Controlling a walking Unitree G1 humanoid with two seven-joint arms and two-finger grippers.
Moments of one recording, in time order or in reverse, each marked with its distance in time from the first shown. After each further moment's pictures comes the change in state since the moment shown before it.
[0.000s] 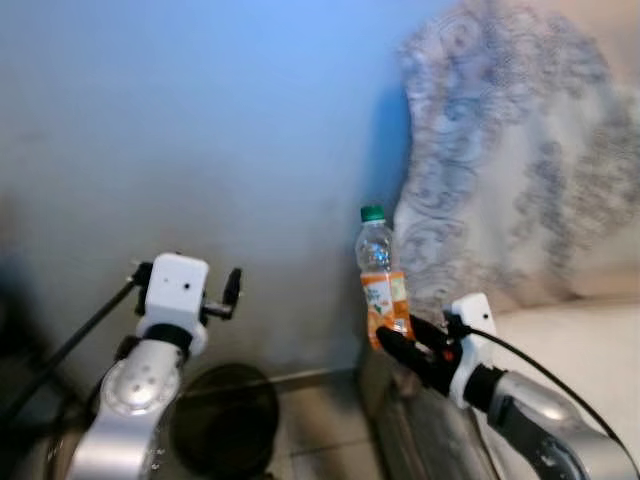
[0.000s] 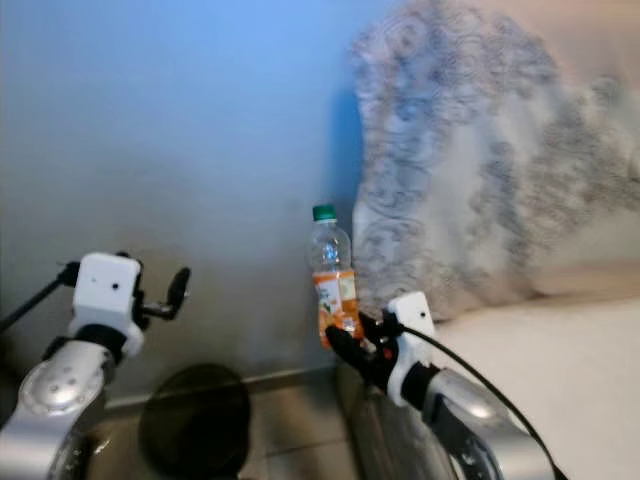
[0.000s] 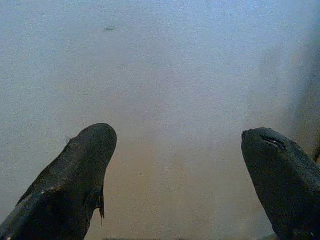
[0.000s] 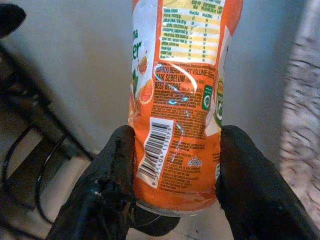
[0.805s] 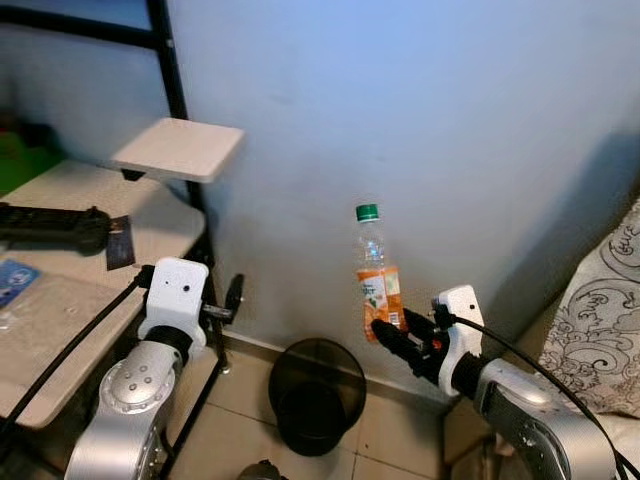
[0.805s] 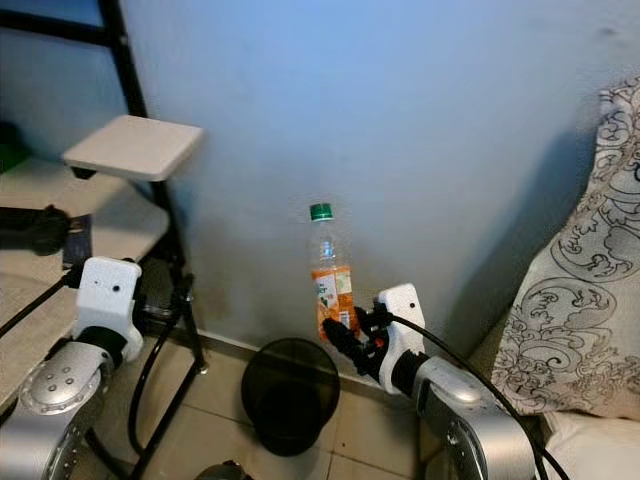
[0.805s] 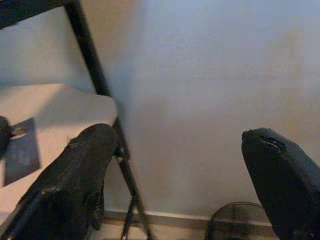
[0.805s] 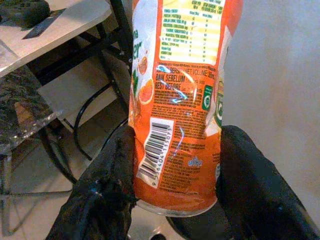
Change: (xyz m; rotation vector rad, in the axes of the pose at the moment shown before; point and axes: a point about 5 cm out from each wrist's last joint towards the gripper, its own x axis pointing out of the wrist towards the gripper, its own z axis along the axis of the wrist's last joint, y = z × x) left arm 0.002 0.002 -0.007 -0.018 0.041 -0.057; right arm 0.018 -0.003 -0.002 0.012 0.018 -0.026
